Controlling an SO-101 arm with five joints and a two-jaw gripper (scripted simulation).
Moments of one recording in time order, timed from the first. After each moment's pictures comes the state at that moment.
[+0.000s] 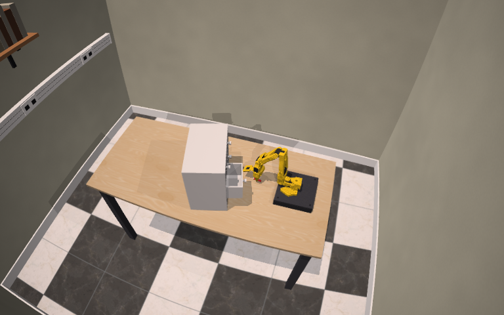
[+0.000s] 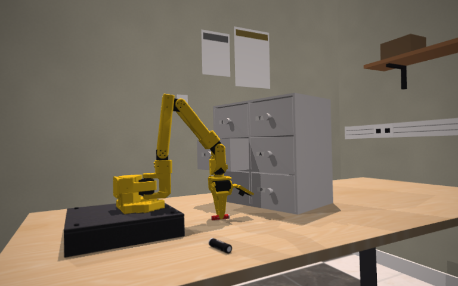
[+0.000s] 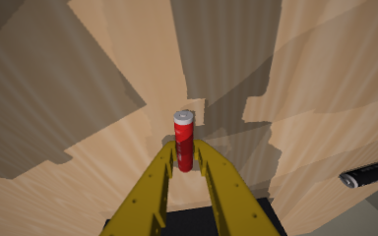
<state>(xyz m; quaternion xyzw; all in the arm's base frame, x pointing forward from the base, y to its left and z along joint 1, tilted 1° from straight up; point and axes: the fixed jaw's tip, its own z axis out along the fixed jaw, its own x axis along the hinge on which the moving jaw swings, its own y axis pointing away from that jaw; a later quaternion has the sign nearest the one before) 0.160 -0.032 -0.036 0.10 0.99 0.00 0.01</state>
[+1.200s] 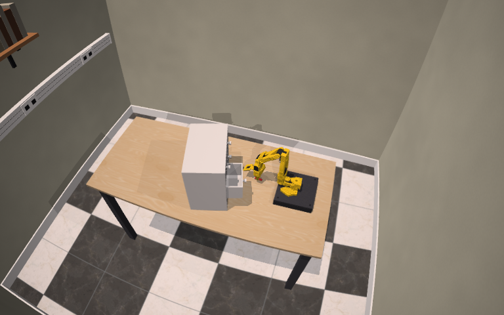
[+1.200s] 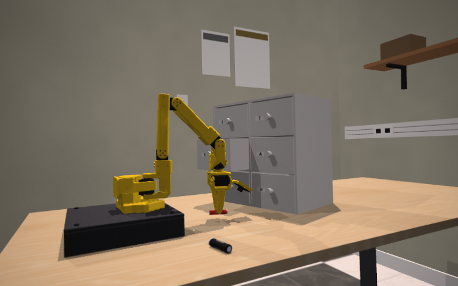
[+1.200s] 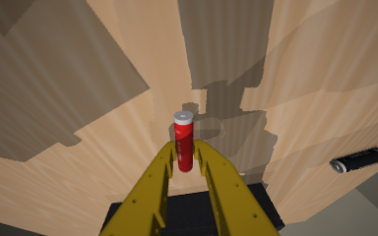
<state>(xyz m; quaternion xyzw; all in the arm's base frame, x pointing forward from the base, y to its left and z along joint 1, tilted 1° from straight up) 0.155 -0.031 -0.024 0.10 0.99 0.00 -0.01</state>
